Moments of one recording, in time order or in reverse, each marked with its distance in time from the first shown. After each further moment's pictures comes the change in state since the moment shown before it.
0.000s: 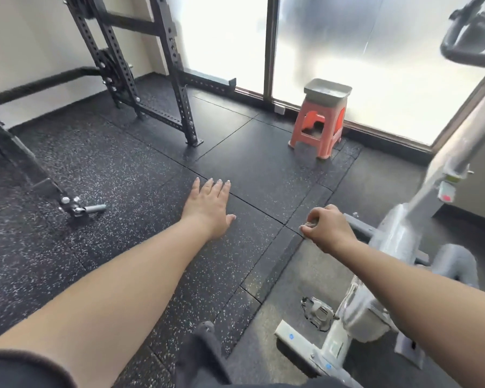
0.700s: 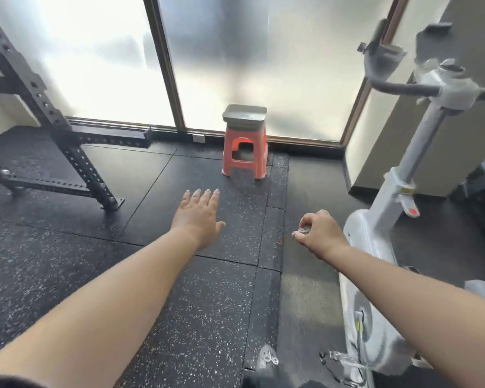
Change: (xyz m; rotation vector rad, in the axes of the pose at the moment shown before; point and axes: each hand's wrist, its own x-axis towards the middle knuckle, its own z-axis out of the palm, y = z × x) left_hand 0.335 -0.083 -0.040 -0.081 0.129 0.409; right_hand 0.213 -0.072 -0.032 0.043 0.215 0.357
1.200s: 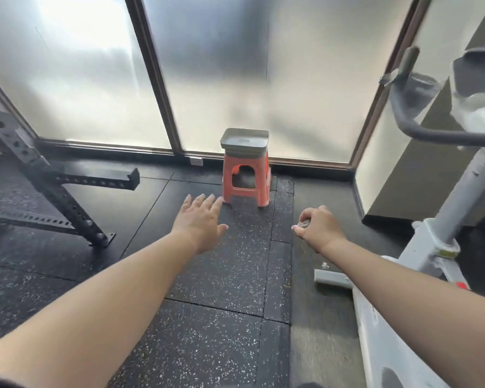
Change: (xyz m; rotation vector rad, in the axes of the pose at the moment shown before) left_hand 0.243 -0.040 -0.044 -0.001 0.002 0.046; right_hand 0.263 -0.033 -0.037 0.023 0.054 0.020
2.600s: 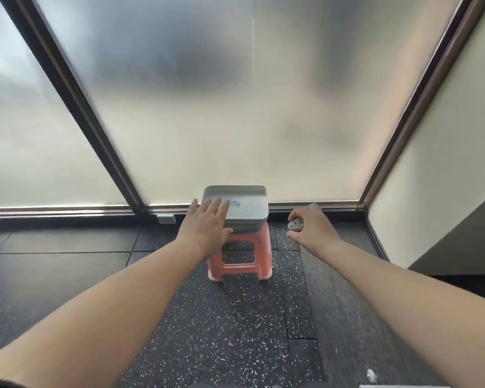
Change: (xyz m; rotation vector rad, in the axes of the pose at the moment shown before) left_hand 0.624 -0.166 -0.011 -0.006 0.037 0.216; right_hand 0.590 -0.109 0.026 0.052 0.027 -0.001
